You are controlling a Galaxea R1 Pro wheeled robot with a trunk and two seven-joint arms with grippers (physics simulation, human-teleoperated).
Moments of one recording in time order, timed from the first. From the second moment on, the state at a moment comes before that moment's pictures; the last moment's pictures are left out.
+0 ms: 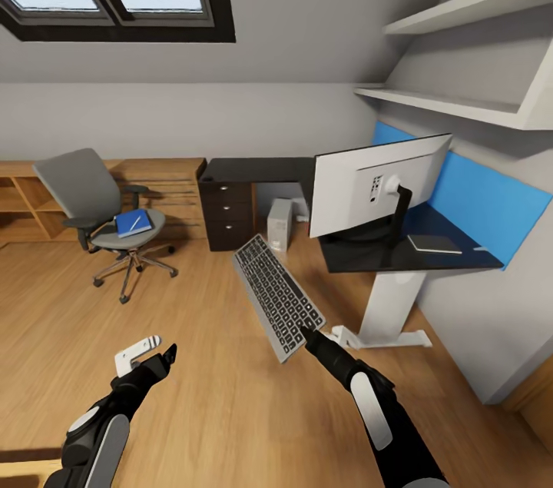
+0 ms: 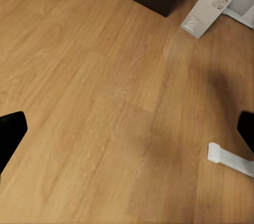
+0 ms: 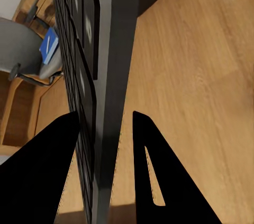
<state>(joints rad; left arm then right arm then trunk) -0.13 -0.03 0.14 -1.53 0.41 0.44 0.20 -0.42 0.17 -0.05 -1.01 -0.57 0.38 0.19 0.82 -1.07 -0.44</state>
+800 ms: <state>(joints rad) -0.13 -0.03 0.14 -1.52 0.41 0.44 0.20 -0.41 0.17 -0.05 -1.01 -0.58 0.38 0.22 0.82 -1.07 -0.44</state>
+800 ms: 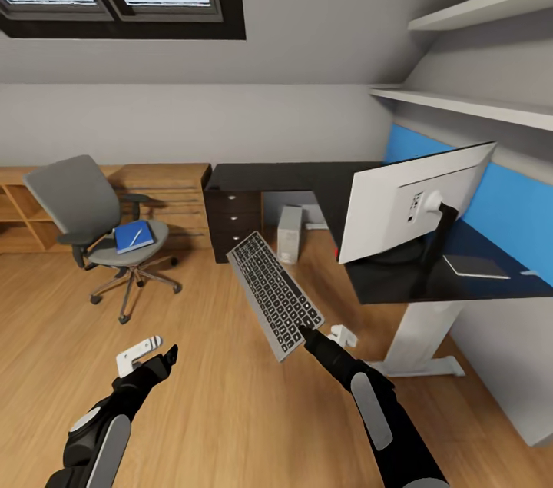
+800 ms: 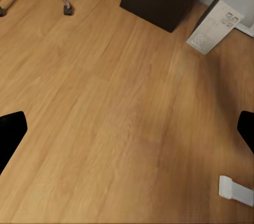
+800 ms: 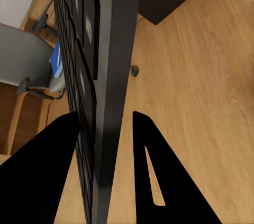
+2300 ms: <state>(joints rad) -0.13 -0.04 0.11 -1.51 0.41 0.43 0.20 -0.41 0.17 -0.06 -1.01 -0.58 0.37 0.22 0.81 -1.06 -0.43</state>
